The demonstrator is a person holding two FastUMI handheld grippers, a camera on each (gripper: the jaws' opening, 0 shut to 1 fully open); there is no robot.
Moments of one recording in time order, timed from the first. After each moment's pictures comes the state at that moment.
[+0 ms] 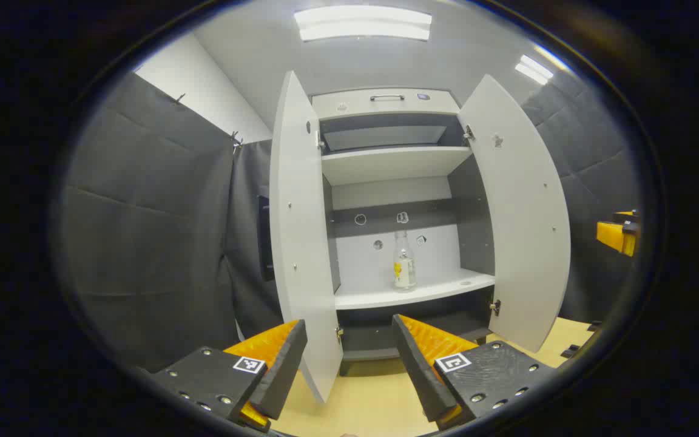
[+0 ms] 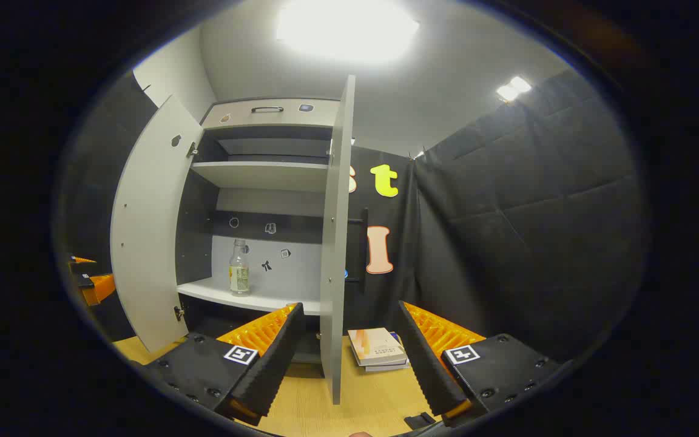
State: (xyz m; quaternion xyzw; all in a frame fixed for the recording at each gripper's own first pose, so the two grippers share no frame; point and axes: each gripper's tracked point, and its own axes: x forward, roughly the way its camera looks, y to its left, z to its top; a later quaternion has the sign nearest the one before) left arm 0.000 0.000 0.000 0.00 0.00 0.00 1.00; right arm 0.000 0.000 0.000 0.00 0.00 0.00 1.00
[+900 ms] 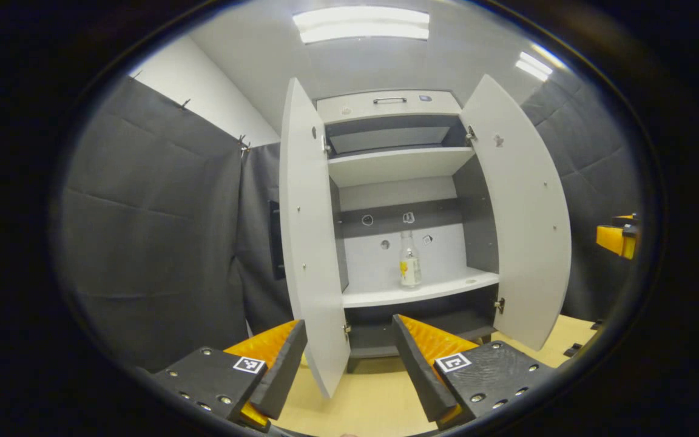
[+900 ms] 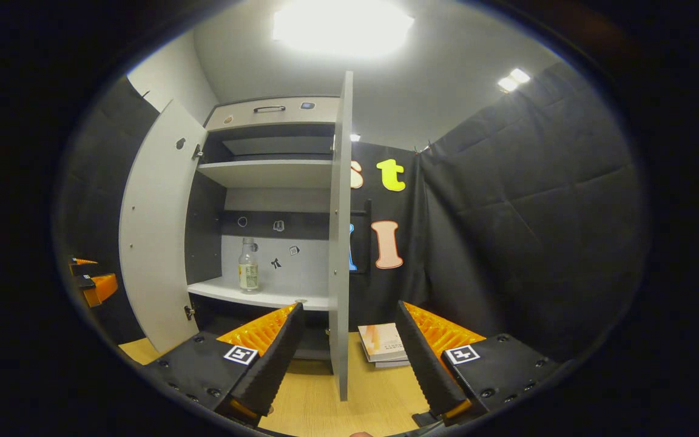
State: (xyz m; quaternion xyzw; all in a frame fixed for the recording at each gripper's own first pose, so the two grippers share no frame) left arm -0.019 0.000 0.006 0.01 0.00 0.02 1.00; right arm -0.004 -0.001 -0.011 0.02 0.01 0.03 1.00
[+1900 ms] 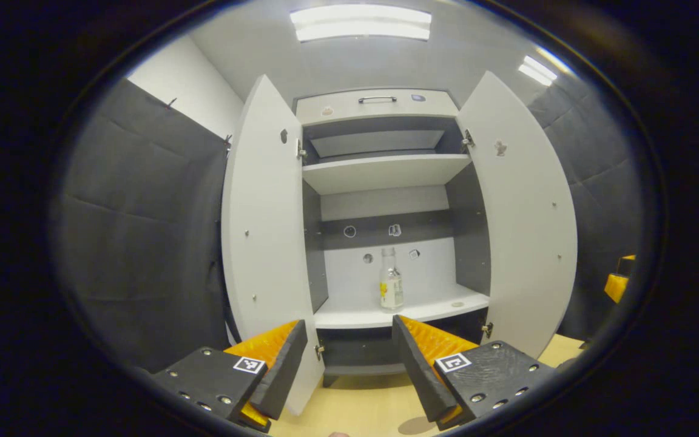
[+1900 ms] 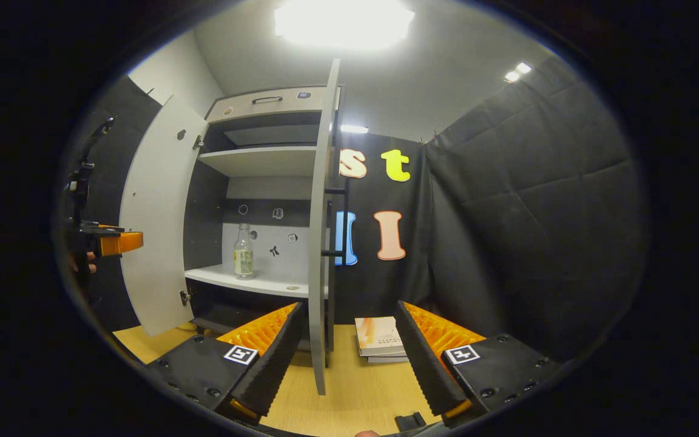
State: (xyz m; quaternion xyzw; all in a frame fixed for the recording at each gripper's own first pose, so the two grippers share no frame) left arm 0.068 -0.052 0.053 -0.02 -0.01 0.00 1.00; right arm 0.012 -0.040 -0.041 0.01 0.03 0.06 1.00
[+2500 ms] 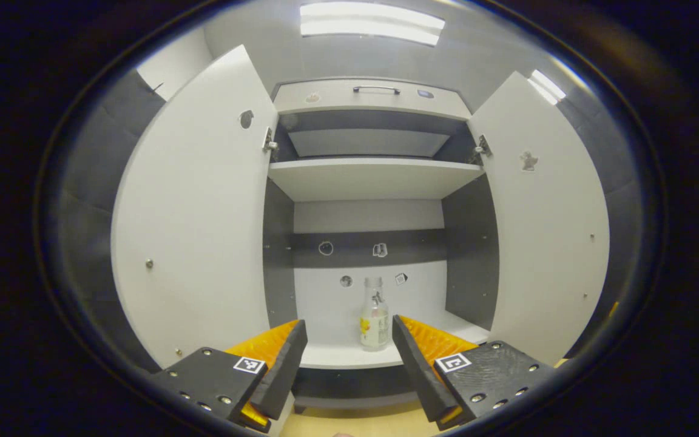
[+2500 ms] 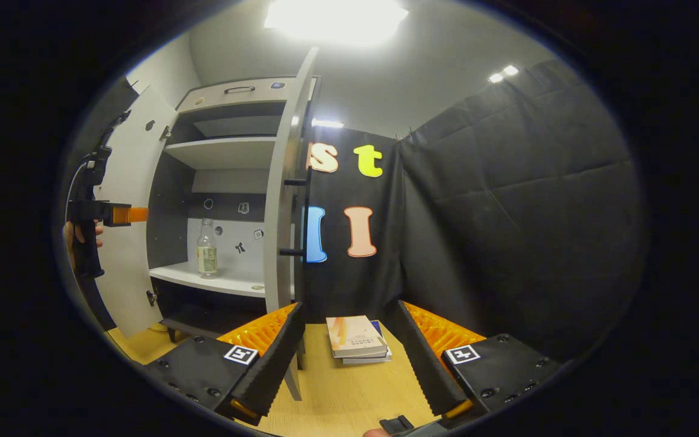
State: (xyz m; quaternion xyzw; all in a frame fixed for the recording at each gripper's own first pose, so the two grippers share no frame) left arm 0.202 -0.070 0.084 -0.05 -0.03 -0.06 1.00; right arm 0.042 -0.073 -0.047 0.00 0.04 -0.03 1.00
